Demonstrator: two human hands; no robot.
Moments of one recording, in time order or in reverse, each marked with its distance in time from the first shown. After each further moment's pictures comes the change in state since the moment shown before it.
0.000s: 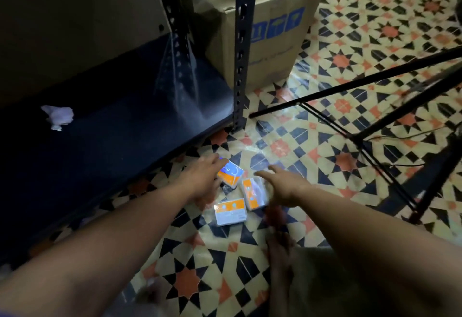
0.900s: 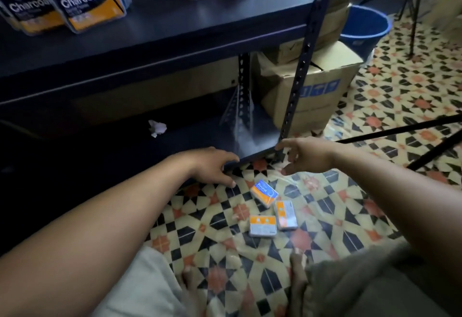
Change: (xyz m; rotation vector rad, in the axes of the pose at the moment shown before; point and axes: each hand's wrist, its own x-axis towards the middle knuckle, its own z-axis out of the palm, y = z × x) left_hand -0.176 0.005 -0.169 -0.075 -0.054 -0.101; right_hand -0.127 -0.097 -0.170 -0.049 0.233 -0.255
